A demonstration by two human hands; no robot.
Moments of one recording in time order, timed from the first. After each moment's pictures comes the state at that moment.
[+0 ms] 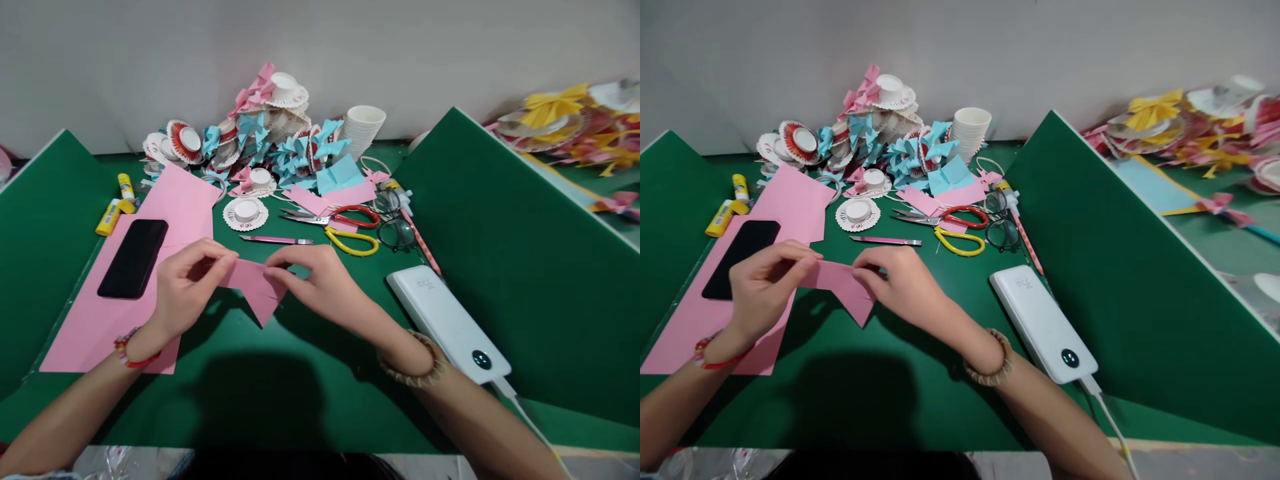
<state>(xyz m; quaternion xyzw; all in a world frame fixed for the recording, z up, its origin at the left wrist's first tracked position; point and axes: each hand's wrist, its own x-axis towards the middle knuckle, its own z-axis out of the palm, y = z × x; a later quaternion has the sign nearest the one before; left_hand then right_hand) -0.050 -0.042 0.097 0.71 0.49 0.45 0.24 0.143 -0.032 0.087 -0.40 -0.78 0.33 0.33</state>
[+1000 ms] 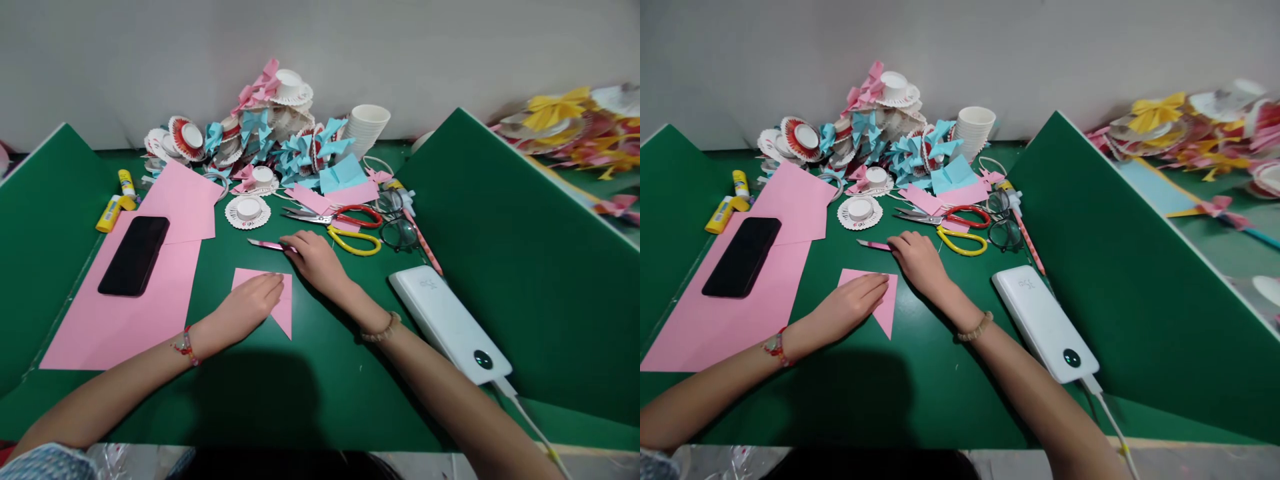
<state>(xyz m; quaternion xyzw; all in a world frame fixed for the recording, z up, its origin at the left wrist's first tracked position) -0.026 -0.046 0.015 0.95 0.29 0.12 -0.02 0.158 0.011 0.000 -0.49 -0.84 0.09 0.22</state>
